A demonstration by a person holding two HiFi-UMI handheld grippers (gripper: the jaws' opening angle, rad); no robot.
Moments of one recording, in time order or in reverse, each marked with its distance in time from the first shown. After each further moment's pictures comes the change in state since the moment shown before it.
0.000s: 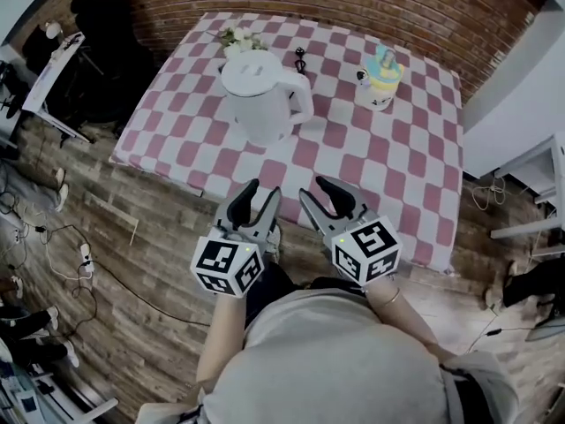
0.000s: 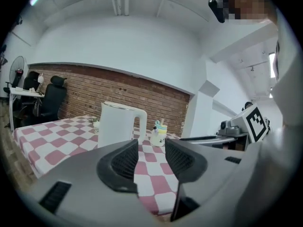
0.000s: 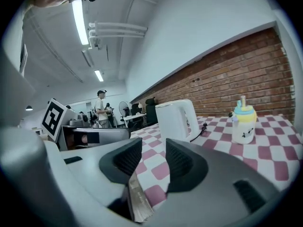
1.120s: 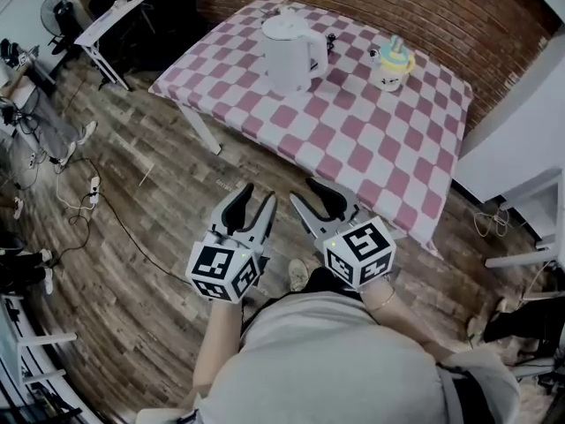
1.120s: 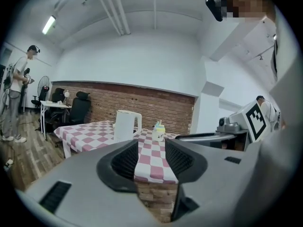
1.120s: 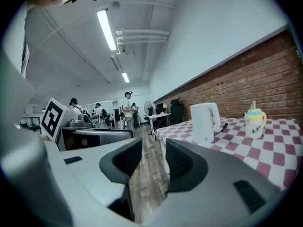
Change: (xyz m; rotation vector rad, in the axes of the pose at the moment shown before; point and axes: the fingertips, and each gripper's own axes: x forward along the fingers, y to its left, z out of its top) left arm -0.176 -0.142 -0.039 0.019 -0.077 0.249; right arm -0.160 0.127 -0.045 -0.109 -0.002 0.272
